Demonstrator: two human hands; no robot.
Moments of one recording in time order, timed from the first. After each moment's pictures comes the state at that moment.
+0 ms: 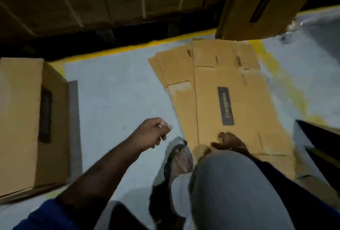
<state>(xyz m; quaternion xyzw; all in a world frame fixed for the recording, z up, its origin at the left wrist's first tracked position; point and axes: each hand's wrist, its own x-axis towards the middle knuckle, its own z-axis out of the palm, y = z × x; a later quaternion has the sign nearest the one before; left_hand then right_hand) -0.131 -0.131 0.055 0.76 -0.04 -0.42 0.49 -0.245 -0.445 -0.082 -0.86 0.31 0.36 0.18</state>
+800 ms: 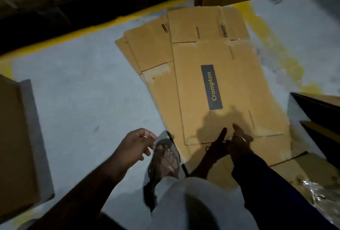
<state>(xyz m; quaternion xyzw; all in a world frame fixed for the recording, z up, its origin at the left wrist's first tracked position) -0.145 -0.187 -0.025 0.77 0.04 -0.47 0.44 -0.303 -0.529 -0.240 -0.39 0.79 -0.09 0.47</state>
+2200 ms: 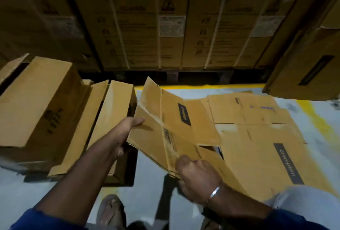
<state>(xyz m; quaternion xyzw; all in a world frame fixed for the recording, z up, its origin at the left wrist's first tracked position) -0.128 0.111 0.217 0.67 0.25 -0.25 0.65 -0.222 -0.110 0.145 -0.97 -0.21 0.10 0.04</state>
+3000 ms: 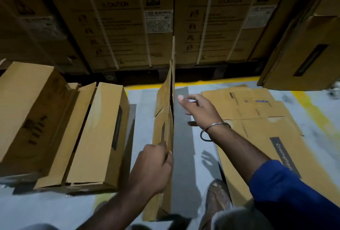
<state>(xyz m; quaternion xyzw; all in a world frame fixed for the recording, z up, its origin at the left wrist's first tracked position) -0.178 0.016 0.183 0.94 -0.07 -0.12 0.30 -0.085 -0.167 0.183 -0.79 0.13 0.05 0.60</state>
